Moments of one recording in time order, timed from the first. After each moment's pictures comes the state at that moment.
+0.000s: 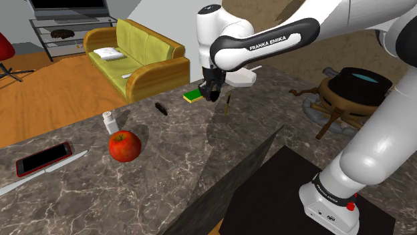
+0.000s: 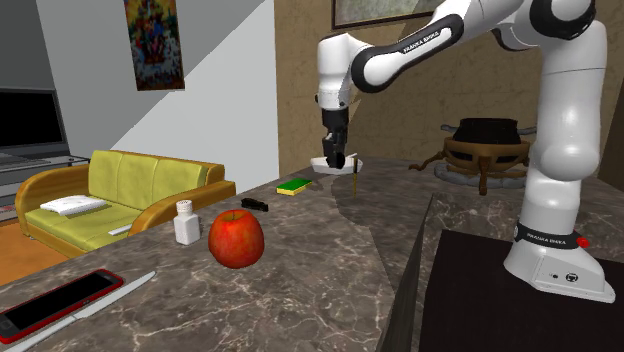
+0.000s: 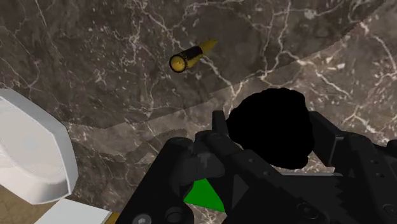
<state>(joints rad) -0.08 0.07 0.44 -1.95 -0.30 1.97 0.41</state>
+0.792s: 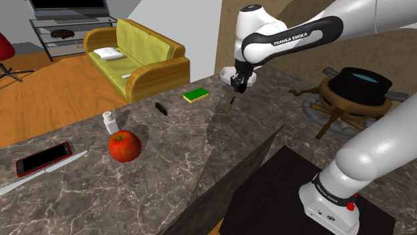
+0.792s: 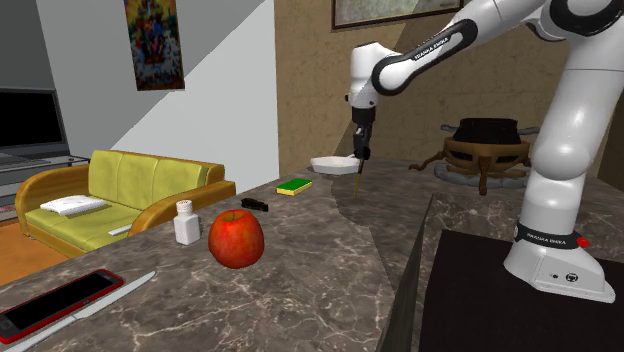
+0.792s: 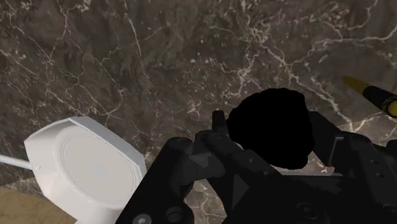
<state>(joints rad) -0.22 -0.13 0.29 -2.18 -0.23 2.09 0.10</state>
